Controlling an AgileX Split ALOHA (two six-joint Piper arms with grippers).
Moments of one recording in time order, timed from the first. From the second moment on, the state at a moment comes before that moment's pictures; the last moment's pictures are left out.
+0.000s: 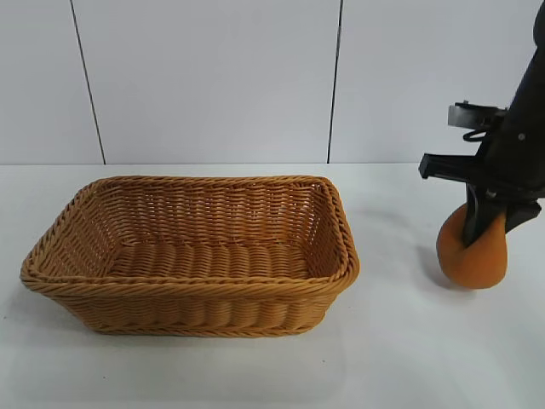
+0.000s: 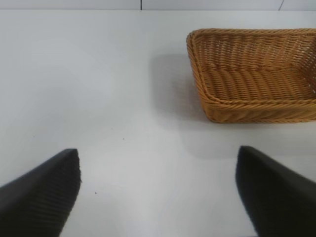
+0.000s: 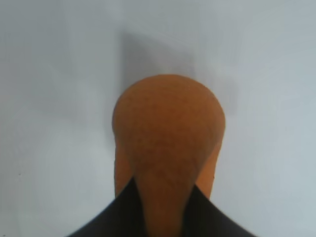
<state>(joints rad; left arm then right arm) 0.02 0.00 -0.50 -0.09 1.06 0.04 0.11 1.91 -1.22 0.14 0.82 0.04</state>
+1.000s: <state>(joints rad) 0.02 0.00 -0.50 -0.09 1.06 0.04 0.29 1.61 -1.38 0.30 0.90 0.00</state>
